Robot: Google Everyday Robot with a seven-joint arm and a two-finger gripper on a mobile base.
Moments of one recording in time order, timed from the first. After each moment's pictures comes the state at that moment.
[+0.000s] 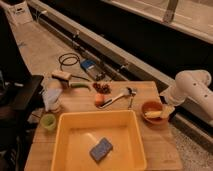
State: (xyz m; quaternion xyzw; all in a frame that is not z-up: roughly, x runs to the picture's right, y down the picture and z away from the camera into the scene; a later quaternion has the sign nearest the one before) arm 0.329 0.099 0.785 -0.25 -0.04 0.11 0.96
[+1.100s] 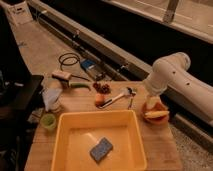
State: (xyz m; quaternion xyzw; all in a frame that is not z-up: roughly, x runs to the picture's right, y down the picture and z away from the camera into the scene) arm 0.200 0.040 0.727 -0.22 -0.08 -0.08 0.97
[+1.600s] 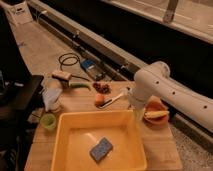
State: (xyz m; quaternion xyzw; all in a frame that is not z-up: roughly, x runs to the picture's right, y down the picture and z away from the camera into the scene) arm 0.124 0.112 0.697 -0.27 -0.16 -0.21 0.93
